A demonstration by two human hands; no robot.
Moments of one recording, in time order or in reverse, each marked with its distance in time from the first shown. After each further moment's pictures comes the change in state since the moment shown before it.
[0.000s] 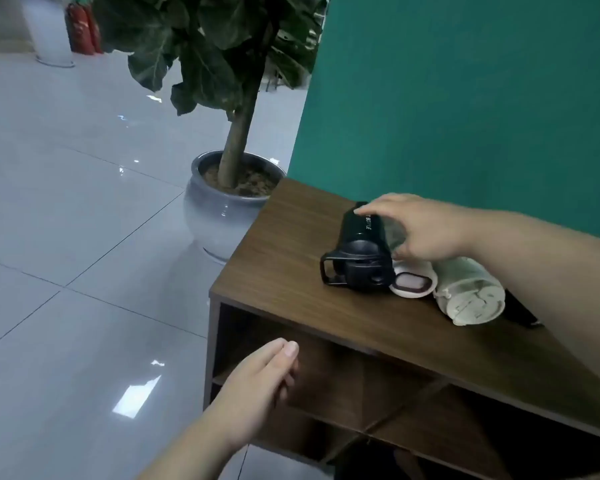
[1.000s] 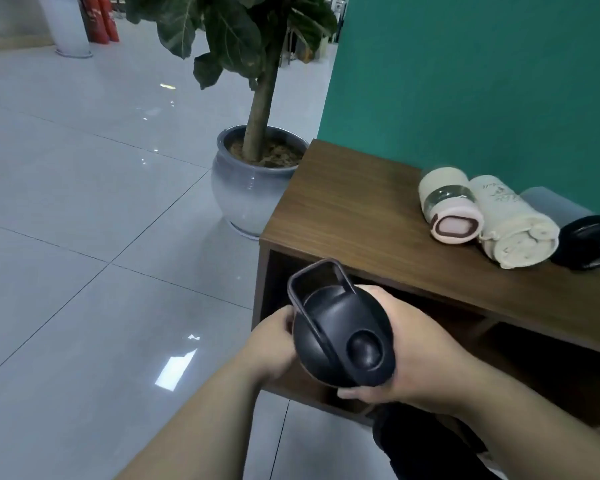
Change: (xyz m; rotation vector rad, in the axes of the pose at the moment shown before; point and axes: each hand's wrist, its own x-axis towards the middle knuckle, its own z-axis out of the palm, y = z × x) left_hand -0.003 -0.051 -0.038 0.416 0.081 -0.159; right_hand -0.113 -0.150 0.146 0.831 0.222 -0.227
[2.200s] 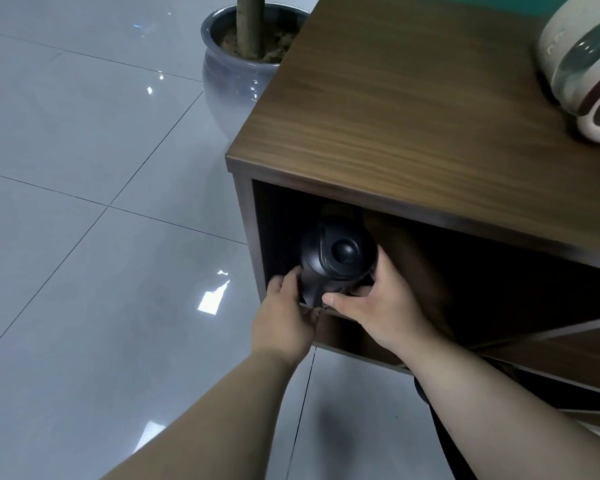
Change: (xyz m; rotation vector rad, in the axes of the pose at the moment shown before) left_hand 0.087 -0.118 0.057 0.365 0.306 -0.068; right_hand 0.091 0.209 0.141 0.490 0.352 0.415
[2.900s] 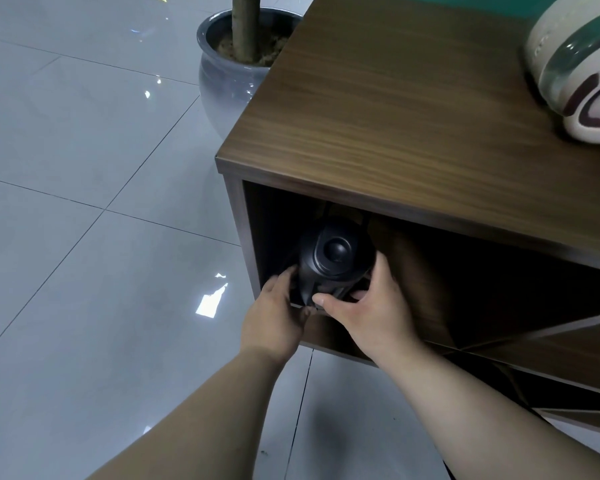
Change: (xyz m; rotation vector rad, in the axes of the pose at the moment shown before) left_hand 0.007 -0.010 -0.002 0.008 0.027 0.067; right_hand -0.009 0.005 0.012 -0.246 0.192 0.084
